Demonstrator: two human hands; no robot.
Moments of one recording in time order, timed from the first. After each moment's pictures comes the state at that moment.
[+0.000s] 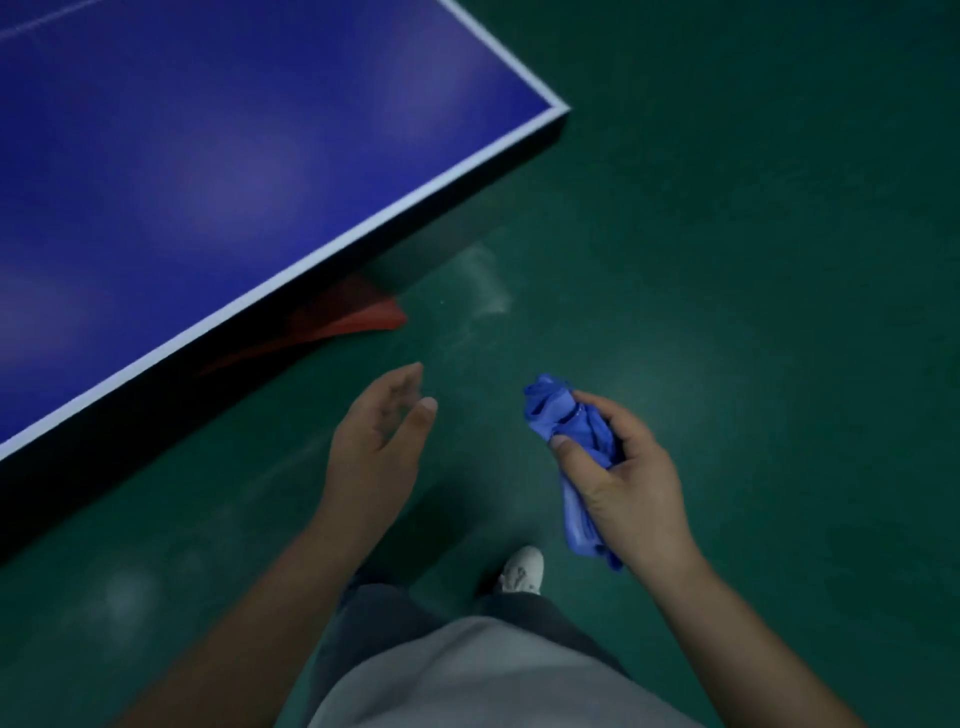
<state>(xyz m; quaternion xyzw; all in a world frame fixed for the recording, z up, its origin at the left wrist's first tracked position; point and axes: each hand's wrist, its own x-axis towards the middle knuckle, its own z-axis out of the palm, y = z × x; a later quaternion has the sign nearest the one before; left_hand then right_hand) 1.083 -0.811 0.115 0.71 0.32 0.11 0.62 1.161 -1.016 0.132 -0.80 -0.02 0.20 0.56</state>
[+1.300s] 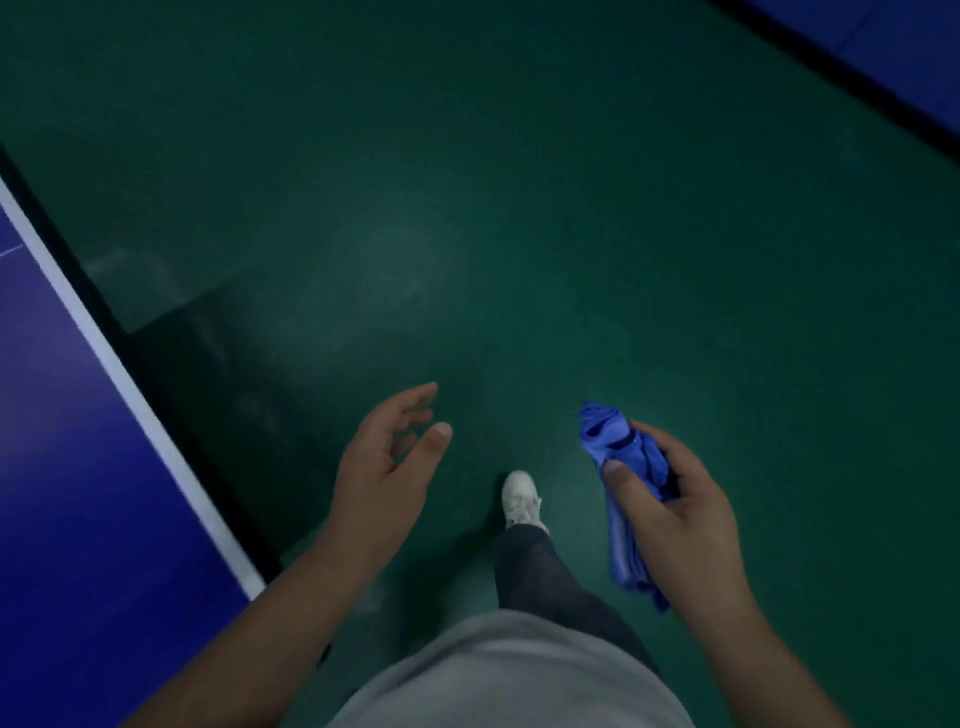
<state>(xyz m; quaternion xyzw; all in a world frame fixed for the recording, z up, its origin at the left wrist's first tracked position) 1.998 -0.750 0.122 0.71 0.28 0.09 0.64 2.066 -0.986 0.135 -0.81 0.03 0.13 0.56</state>
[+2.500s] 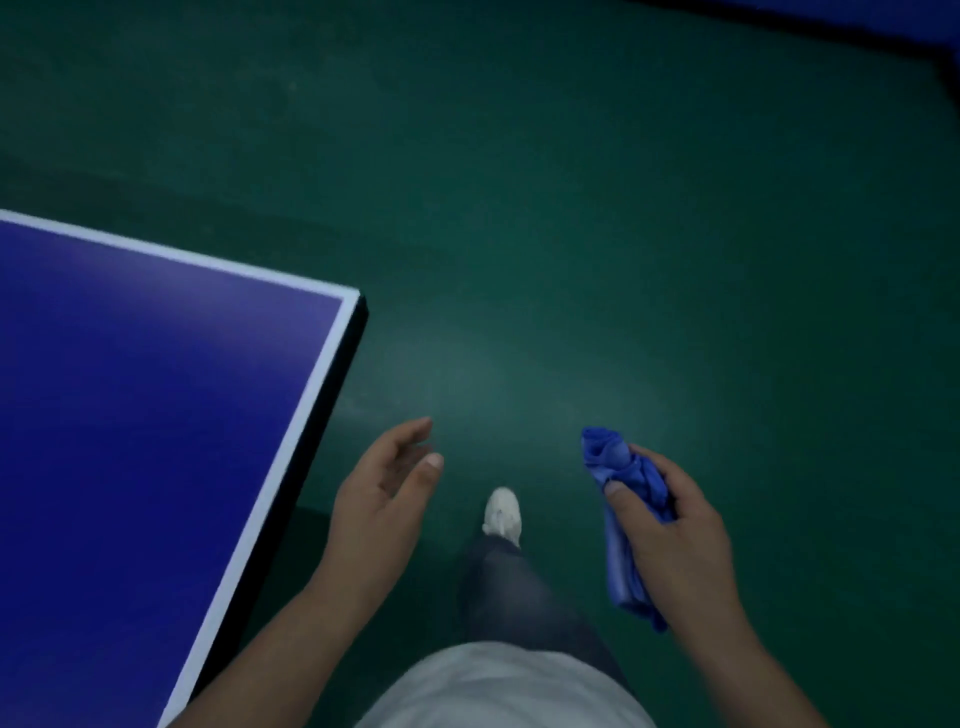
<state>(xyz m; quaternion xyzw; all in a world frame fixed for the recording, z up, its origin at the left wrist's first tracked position) 2.473 0.228 0.126 0.48 0.56 0.40 0.54 2.709 0.161 0.127 -0.73 -0.31 0.38 0.47</state>
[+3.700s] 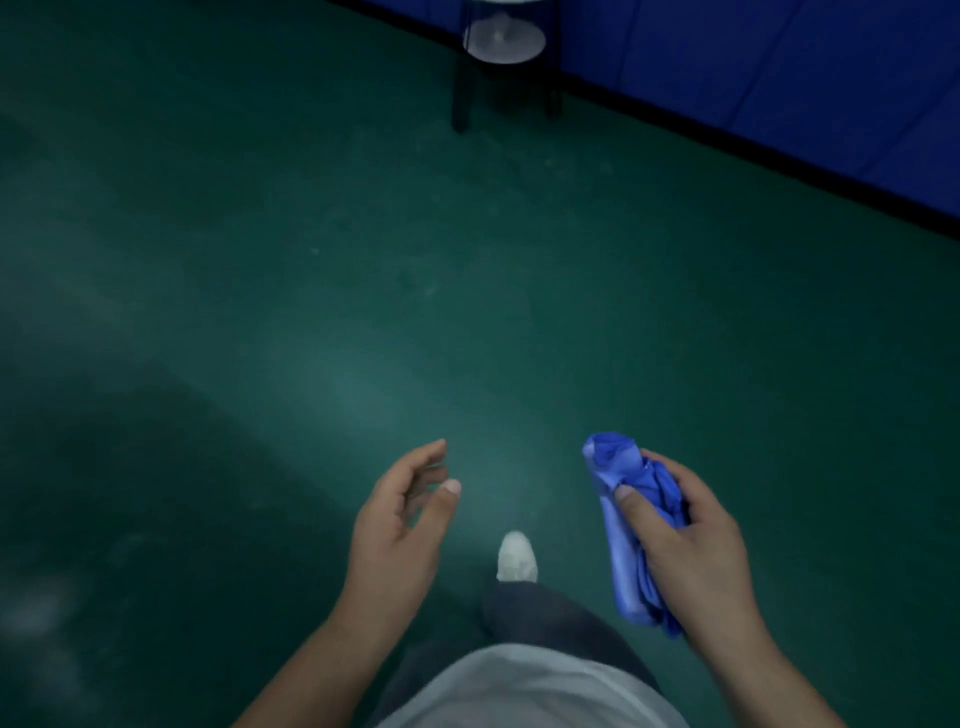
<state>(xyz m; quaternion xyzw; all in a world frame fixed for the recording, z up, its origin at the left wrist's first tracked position) 2.427 1.543 0.135 0.36 0.65 0.51 0.43 2.660 1.579 0.137 -0.65 -0.44 0.47 0.40</state>
